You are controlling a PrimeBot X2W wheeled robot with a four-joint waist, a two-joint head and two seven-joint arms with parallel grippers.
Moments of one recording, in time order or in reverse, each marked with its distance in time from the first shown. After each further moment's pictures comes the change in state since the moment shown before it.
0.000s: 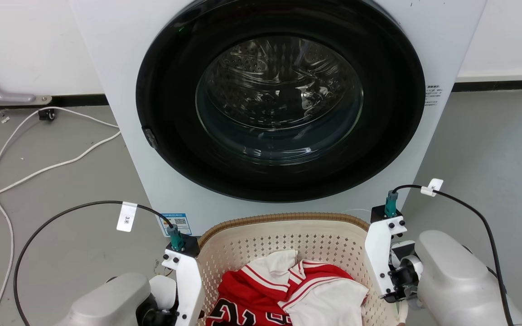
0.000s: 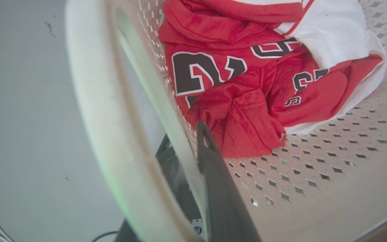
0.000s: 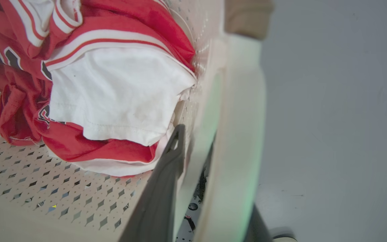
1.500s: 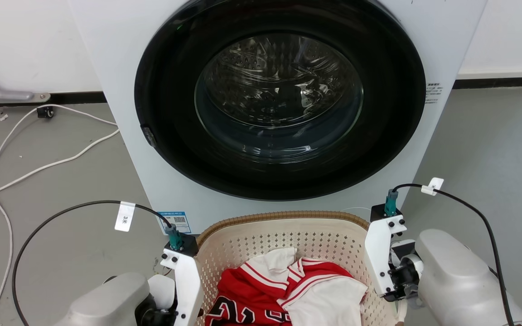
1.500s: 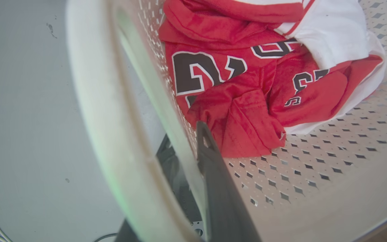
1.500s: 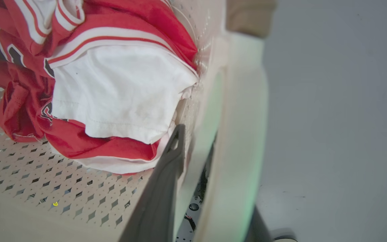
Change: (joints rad) left arm 0.000 0.003 0.000 0.002 0.001 0.000 -0.014; right arm -0.016 -0.012 0.075 0.010 0.084 0.000 -0.015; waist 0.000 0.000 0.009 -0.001
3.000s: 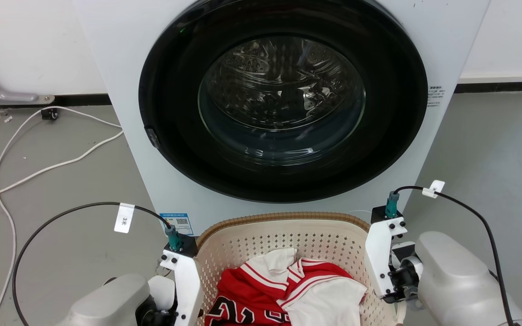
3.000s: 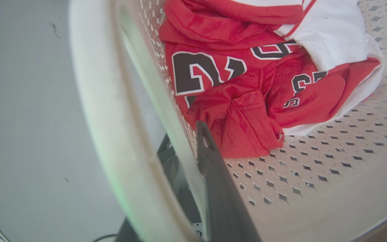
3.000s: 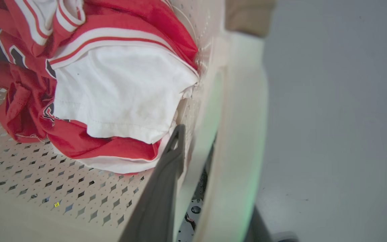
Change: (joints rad) left arm 0.004 -0.007 0.000 0.014 -0.004 0.000 -0.012; right arm -0.014 0.007 0.035 0.049 0.044 0.000 -0.035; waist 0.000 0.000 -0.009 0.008
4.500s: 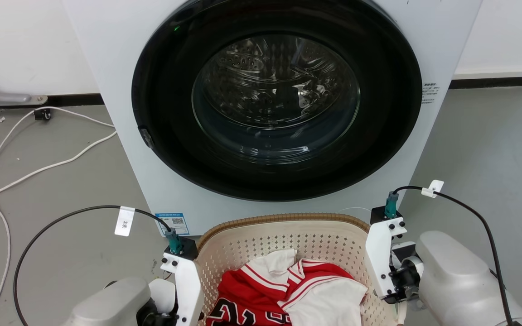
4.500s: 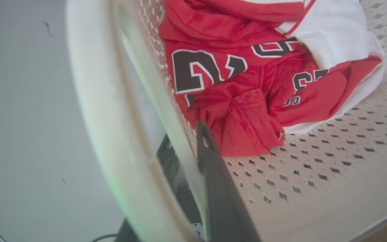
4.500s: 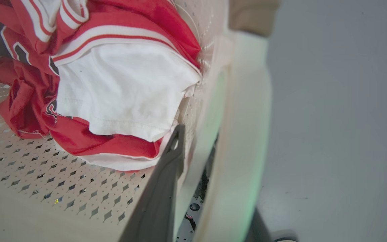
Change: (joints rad) left arm 0.010 -0.006 0.000 0.011 -0.001 0.000 -0.006; right arm -0.011 -0.005 0.049 0.013 0.042 0.000 -0.007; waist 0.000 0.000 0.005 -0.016
